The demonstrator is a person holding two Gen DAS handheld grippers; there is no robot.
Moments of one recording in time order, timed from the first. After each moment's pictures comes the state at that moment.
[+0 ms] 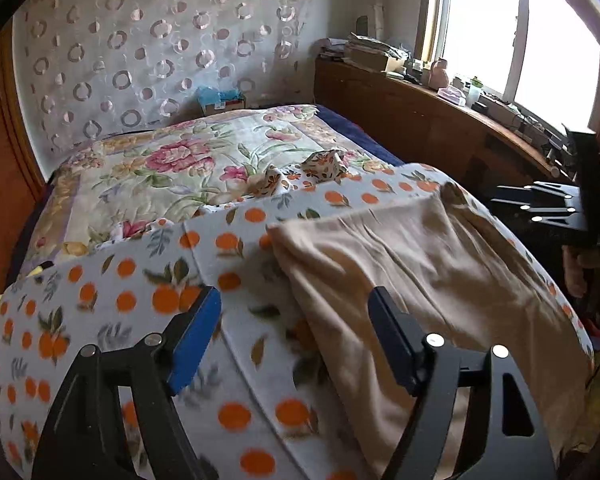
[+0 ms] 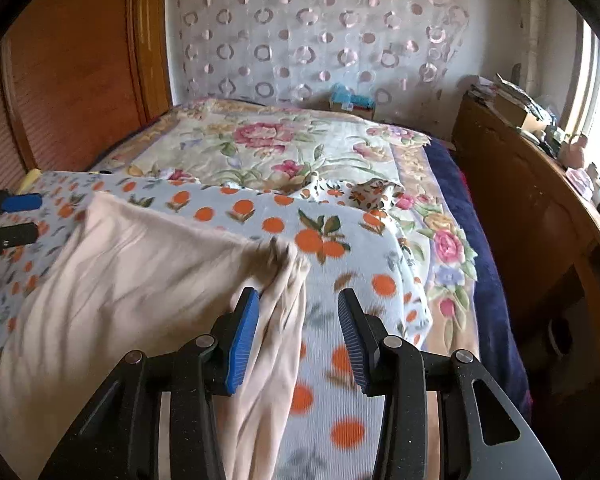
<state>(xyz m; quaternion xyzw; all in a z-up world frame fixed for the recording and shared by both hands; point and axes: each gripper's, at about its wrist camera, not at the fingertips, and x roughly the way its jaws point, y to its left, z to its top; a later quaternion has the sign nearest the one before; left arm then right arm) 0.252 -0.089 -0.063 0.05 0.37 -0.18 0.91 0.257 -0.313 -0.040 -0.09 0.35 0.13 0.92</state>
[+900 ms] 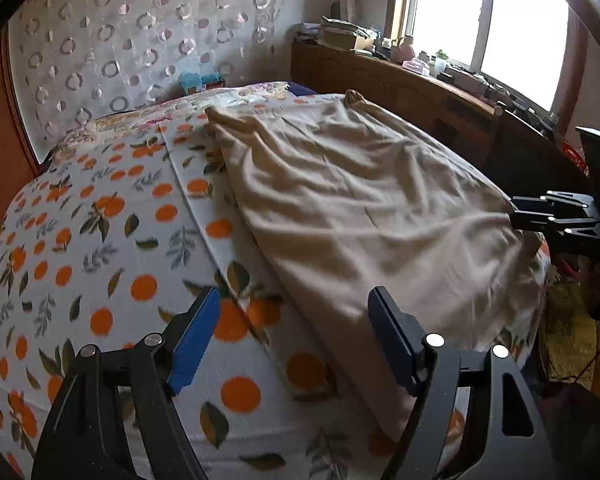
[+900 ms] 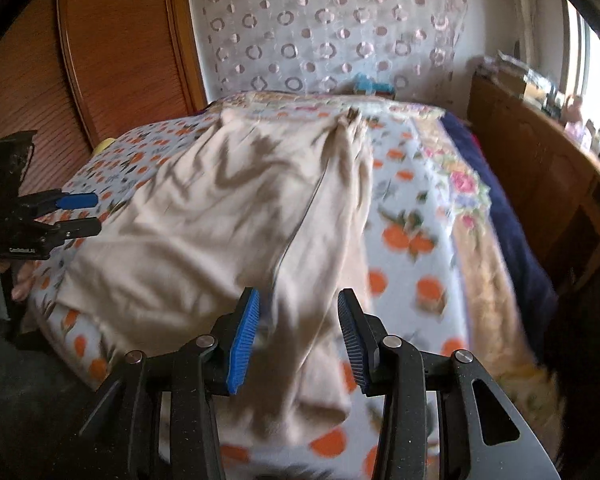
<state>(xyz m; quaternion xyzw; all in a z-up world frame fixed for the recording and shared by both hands) 0.082 -0.102 -0.097 0.05 0.39 -0.21 0.90 0.041 -0.347 -0.055 -0.04 0.37 0.18 0.91</state>
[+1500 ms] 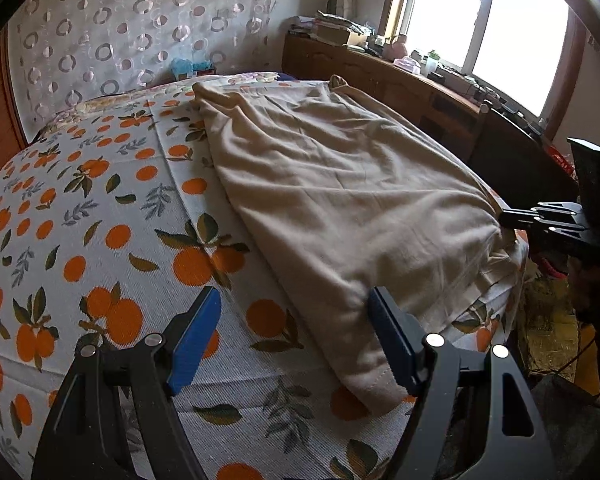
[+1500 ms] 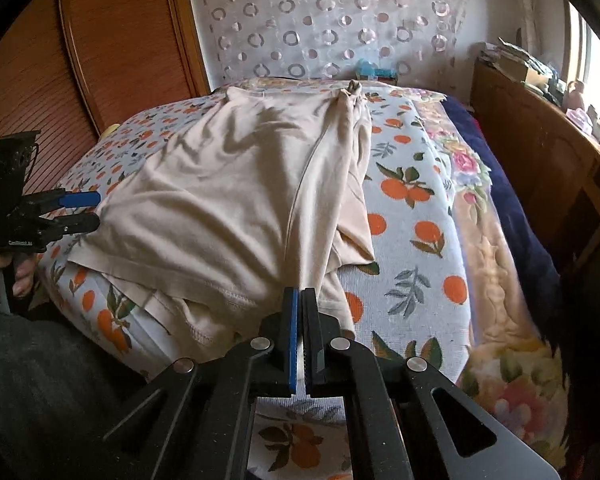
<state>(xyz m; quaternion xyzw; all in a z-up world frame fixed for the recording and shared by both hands) 0.057 -0.102 -0.109 0.03 0.40 -0.23 0.88 0.016 -0.360 -0.057 -0.04 0.39 0.18 0.90</state>
